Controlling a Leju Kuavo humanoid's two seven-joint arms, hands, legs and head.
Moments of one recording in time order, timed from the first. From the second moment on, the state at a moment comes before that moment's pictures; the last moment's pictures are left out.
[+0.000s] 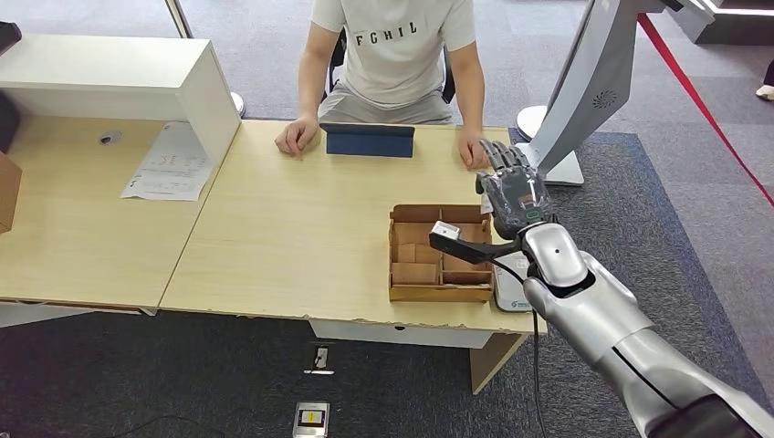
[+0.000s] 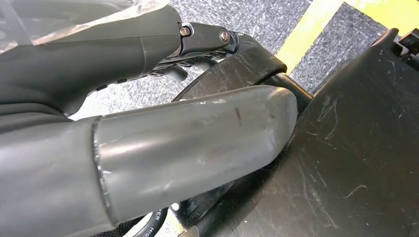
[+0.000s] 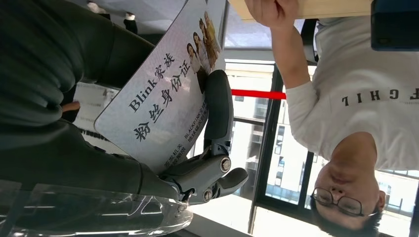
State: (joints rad) left arm -0.14 0.03 -1.27 -0.25 0.64 0.06 0.00; right arm -0.89 -0.23 0.93 -0.76 1.08 -0.30 0.14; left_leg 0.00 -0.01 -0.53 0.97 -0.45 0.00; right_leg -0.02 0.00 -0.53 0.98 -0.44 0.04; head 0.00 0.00
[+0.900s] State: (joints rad) left arm -0.16 0.03 -1.27 -0.25 0.62 0.05 0.01; right arm -1.05 -0.13 1.01 -0.53 1.08 -0.21 0.20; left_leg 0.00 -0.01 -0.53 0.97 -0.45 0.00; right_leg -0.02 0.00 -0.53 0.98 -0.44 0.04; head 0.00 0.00
